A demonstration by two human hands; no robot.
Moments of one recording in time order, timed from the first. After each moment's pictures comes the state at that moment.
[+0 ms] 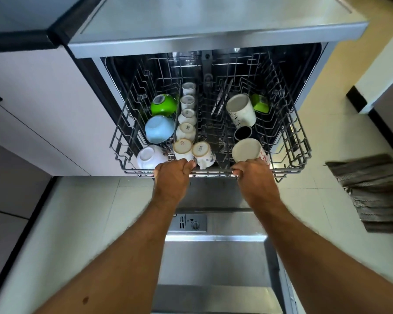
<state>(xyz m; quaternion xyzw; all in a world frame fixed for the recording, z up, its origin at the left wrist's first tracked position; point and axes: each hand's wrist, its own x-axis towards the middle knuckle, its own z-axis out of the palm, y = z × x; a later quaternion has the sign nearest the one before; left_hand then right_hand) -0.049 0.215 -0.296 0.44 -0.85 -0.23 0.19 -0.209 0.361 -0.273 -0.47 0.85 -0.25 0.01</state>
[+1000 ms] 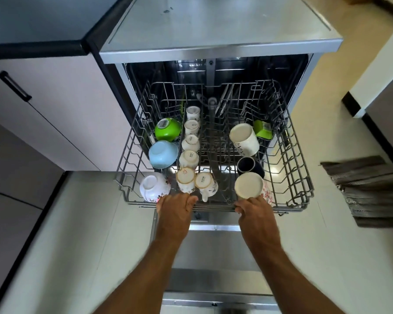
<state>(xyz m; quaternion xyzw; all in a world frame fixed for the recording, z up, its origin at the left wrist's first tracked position) 0.038 0.319 -0.303 0.43 -0.85 -0.21 0.21 -0.117 0.465 -0.285 -0.44 0.87 -0.24 0.05</state>
